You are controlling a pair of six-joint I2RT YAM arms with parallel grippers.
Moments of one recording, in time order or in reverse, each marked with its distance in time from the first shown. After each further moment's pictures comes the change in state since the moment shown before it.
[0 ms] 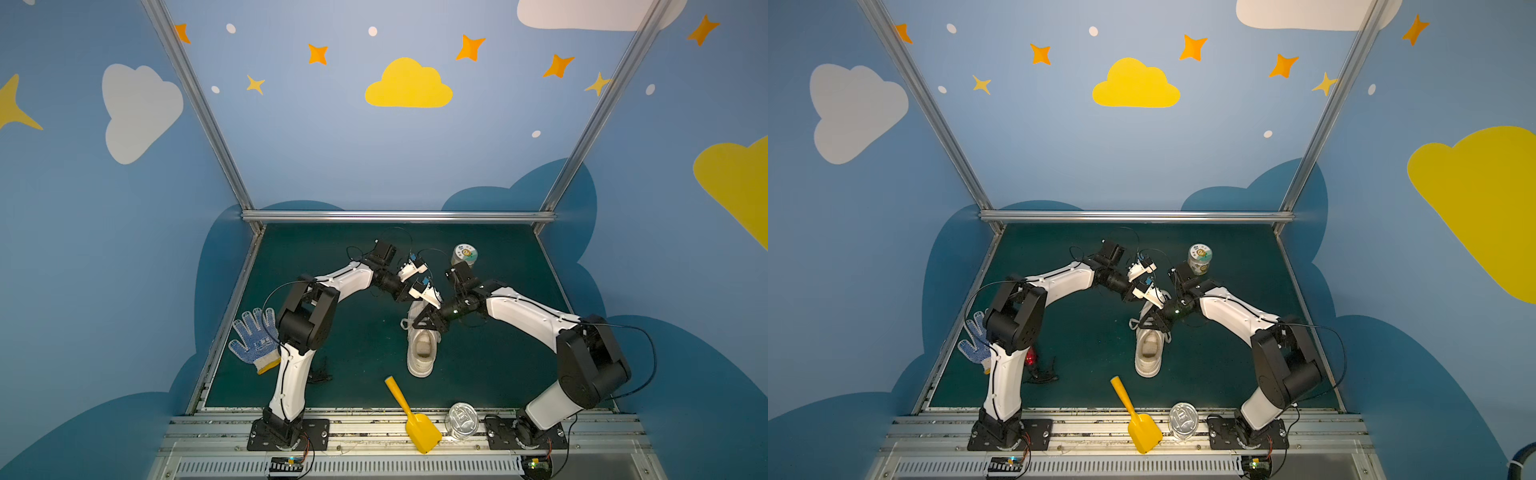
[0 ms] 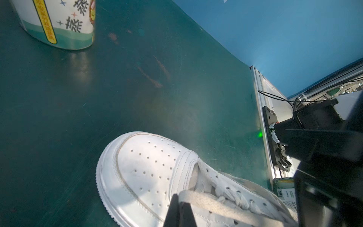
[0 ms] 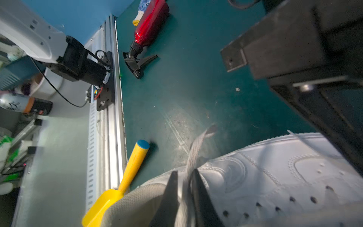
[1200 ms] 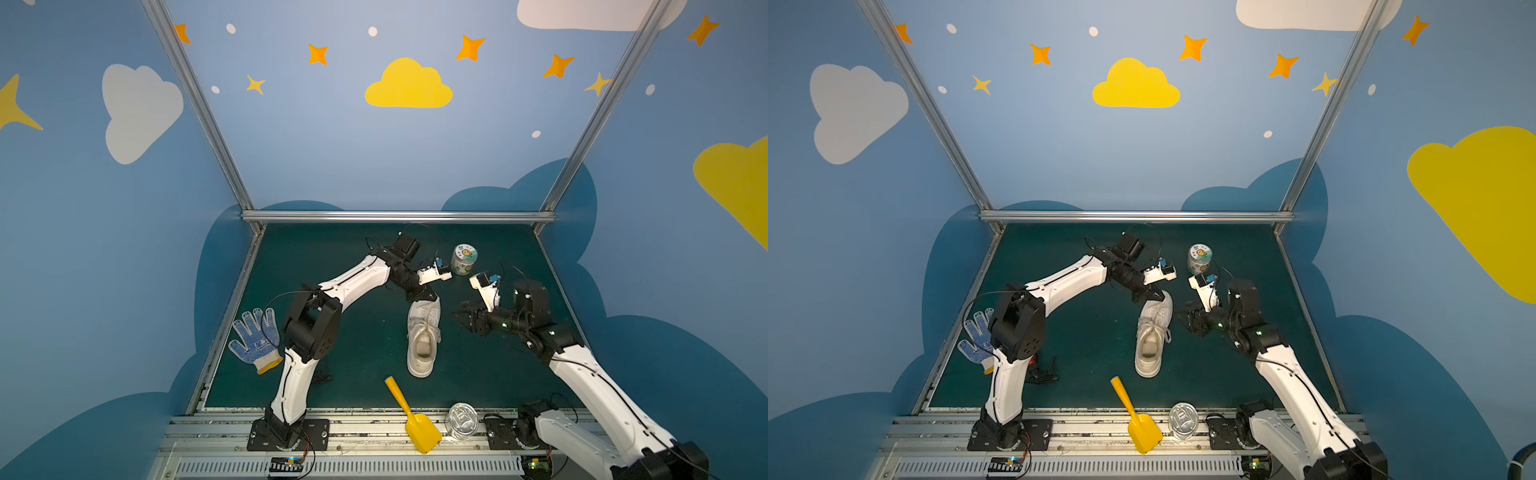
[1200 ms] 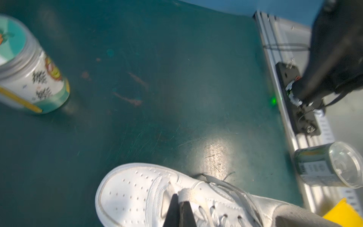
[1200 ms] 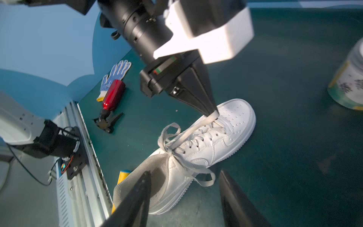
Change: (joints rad) left arm -0.162 -0.026 0.233 -0.307 -0.234 0.346; right arm -0.293 -0.703 -0.413 0.219 0.161 0.381
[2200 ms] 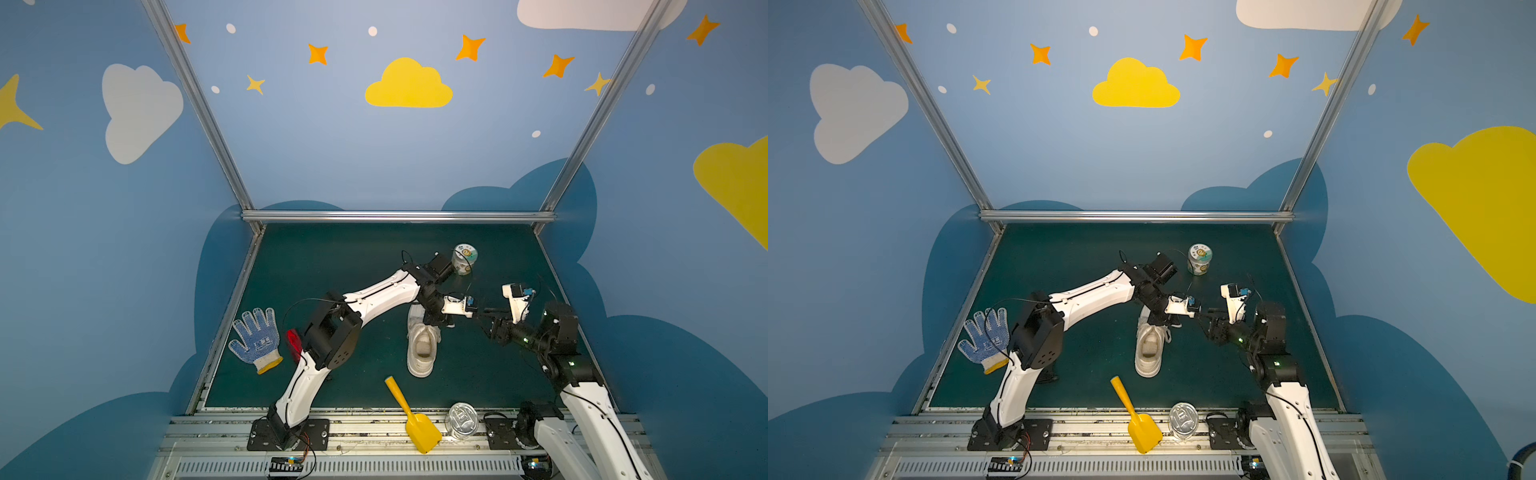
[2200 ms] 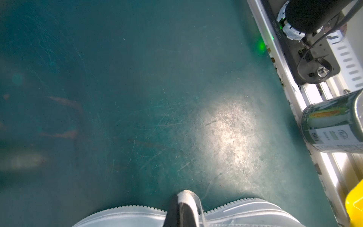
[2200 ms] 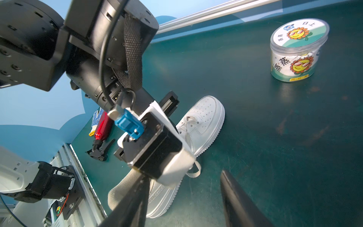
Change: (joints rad) left arm -0.190 0.076 0.102 -0.148 -0.160 0.242; right arm -0.216 -0.251 -0.135 -0.004 -0.043 0.133
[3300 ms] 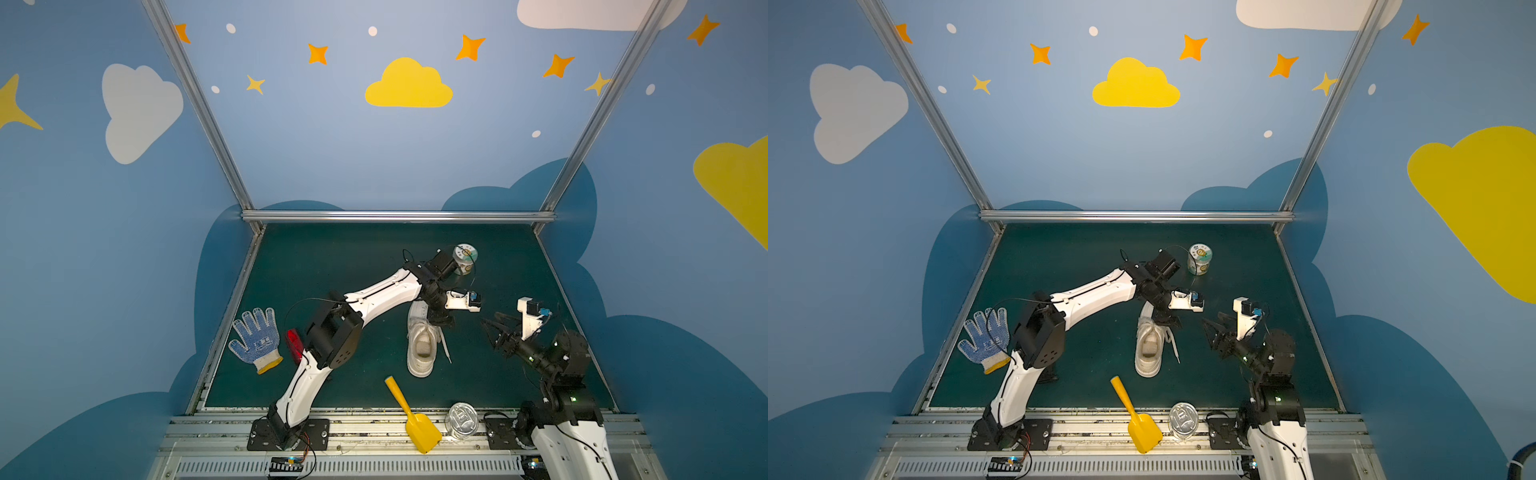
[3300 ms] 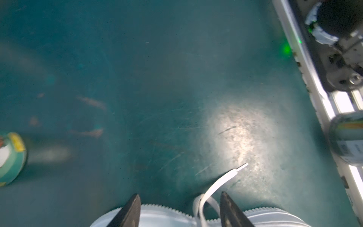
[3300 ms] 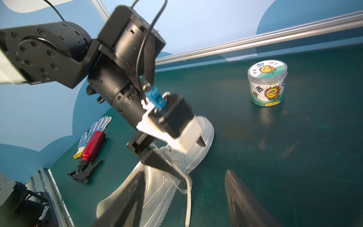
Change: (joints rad) left arm 0.019 0.004 0.035 0.058 -0.067 -0.082; right arm -0.042 -0.311 -0.179 0.110 0.041 0.074
